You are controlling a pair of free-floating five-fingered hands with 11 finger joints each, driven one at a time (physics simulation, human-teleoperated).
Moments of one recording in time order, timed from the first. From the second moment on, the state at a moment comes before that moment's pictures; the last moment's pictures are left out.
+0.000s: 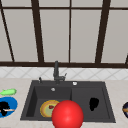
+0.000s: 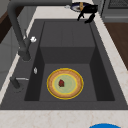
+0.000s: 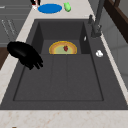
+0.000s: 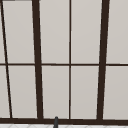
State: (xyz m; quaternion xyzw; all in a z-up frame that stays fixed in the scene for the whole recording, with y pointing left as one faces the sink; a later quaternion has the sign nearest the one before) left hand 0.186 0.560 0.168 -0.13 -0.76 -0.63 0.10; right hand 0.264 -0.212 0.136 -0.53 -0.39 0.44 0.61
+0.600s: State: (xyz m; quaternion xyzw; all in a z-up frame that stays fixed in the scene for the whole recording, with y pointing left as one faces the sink) left hand 0.188 0.538 0.197 -0.14 -0.76 -0.62 0.10; right hand 0.264 -0.212 0.136 -0.53 -0.39 0.44 0.61
